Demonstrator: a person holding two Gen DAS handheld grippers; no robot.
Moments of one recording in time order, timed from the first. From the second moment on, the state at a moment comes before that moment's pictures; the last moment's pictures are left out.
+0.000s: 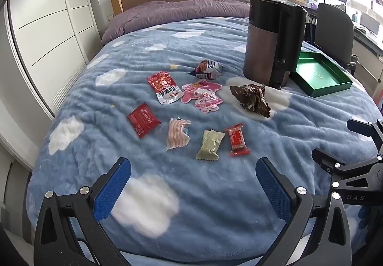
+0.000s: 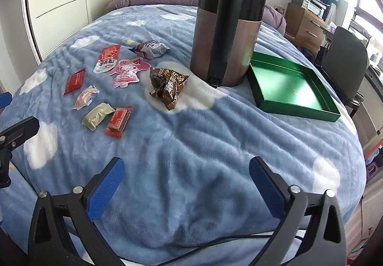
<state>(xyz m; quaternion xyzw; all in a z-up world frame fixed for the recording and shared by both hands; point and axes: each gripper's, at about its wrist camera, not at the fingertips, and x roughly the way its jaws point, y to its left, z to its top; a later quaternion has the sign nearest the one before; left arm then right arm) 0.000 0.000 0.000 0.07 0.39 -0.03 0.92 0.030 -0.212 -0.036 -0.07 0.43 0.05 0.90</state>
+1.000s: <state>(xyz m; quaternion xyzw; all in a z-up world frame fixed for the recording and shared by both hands) 0.000 0.000 -0.008 0.07 0.41 -0.04 0.91 0.030 -0.212 -0.035 -0.07 0.43 0.05 0.90</state>
